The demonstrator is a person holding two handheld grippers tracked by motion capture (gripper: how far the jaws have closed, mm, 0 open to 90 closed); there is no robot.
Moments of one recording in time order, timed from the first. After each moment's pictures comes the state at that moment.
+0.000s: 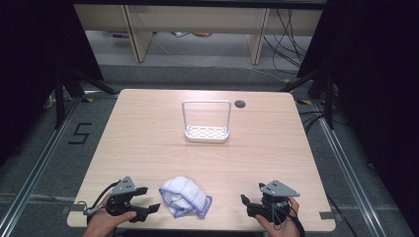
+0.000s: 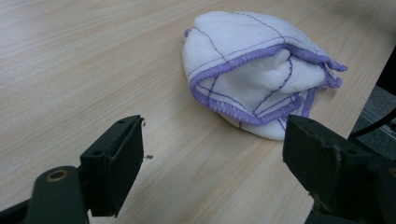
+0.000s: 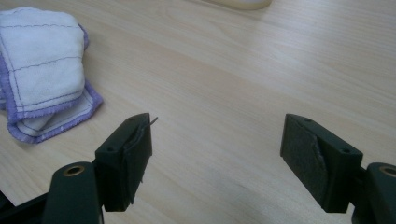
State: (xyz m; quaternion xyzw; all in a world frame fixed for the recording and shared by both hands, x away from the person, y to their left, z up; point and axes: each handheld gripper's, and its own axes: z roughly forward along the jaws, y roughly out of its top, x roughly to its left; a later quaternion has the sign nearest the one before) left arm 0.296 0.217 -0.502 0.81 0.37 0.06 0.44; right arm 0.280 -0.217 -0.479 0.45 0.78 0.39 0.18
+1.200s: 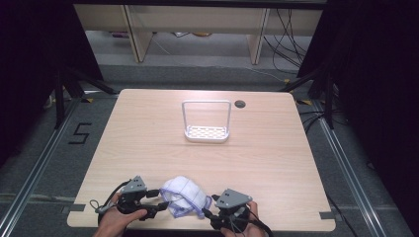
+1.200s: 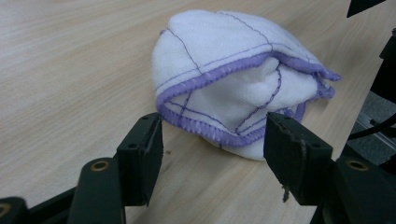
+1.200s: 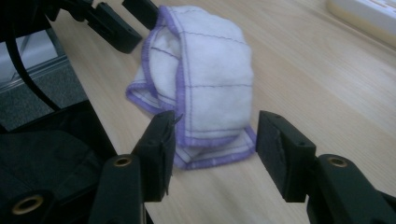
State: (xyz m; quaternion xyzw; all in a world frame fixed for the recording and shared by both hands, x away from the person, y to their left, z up) left arm 0.302 0.191 -0.510 0.82 0.37 0.04 0.44; right arm 0.266 -0.119 -0.475 0.28 0.86 0.40 0.13
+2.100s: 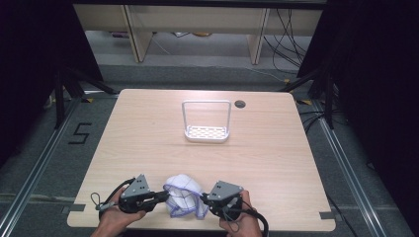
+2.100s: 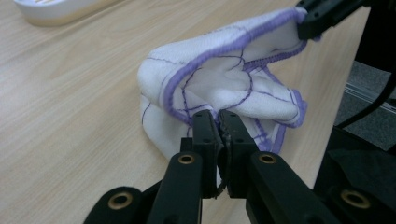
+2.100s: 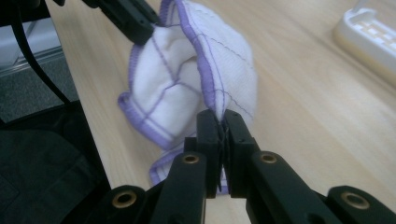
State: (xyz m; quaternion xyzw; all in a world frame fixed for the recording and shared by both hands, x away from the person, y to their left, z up) left arm 0.298 0.185 -0.481 0.84 0.27 0.09 0.46; right arm 0.285 -0.108 -0.460 0.24 0.87 0.40 0.14
